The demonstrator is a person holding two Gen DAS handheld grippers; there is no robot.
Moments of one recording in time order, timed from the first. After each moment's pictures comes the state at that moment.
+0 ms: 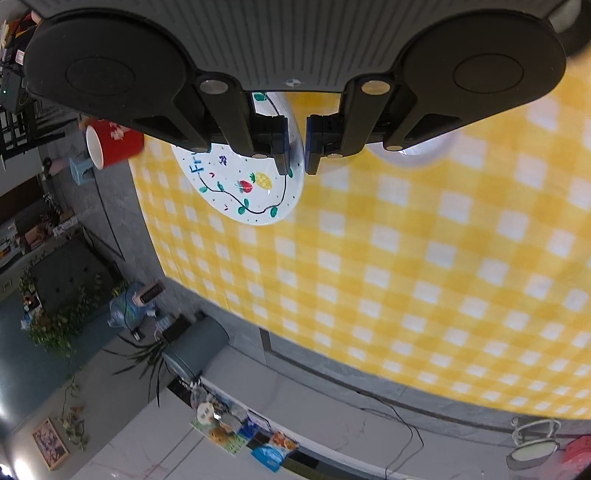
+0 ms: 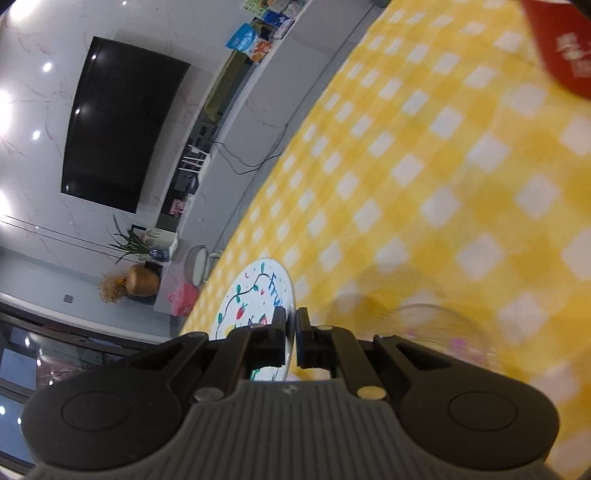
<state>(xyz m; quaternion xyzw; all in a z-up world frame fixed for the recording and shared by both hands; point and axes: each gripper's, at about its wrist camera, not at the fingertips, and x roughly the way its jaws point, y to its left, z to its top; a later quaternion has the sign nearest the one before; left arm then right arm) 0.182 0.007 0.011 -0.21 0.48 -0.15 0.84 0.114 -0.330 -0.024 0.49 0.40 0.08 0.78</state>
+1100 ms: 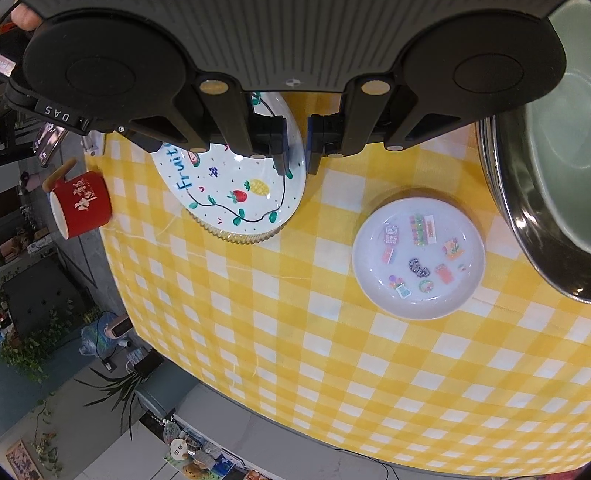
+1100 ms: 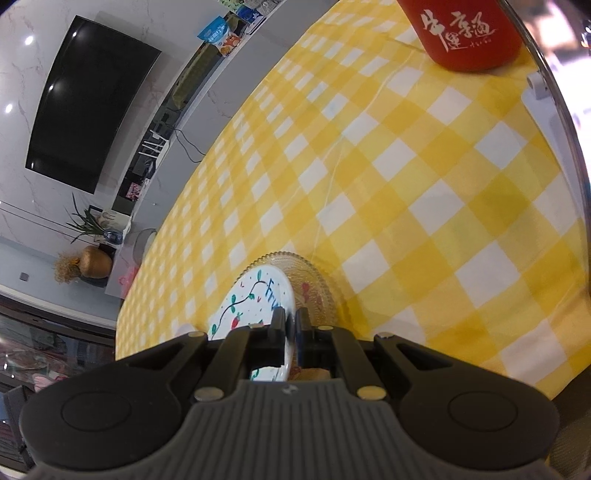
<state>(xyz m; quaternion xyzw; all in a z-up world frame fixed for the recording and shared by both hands) 0.113 -0.030 -0.046 -0.19 0.52 -0.11 0.82 0.060 -0.351 -0.066 0.43 0.43 0.04 0.80</state>
